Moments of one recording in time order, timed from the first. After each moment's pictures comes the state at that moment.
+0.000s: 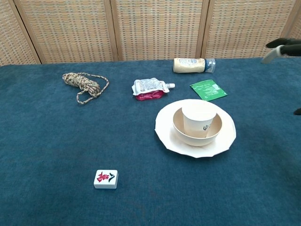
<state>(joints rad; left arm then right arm) -0.09 -1.11 -0.04 -1.61 1.50 1.49 0.04 0.40 -1.20 0.19 -1.82 -1.36 1.10 -0.37</state>
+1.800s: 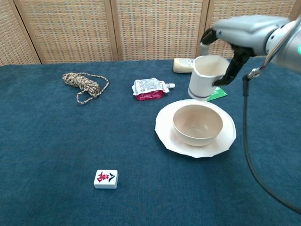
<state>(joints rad) -0.10 -1.11 -0.04 -1.60 1.48 1.46 0.00 0.79 -1.41 0.28 -1.87 -0.83 1.25 -0.84</state>
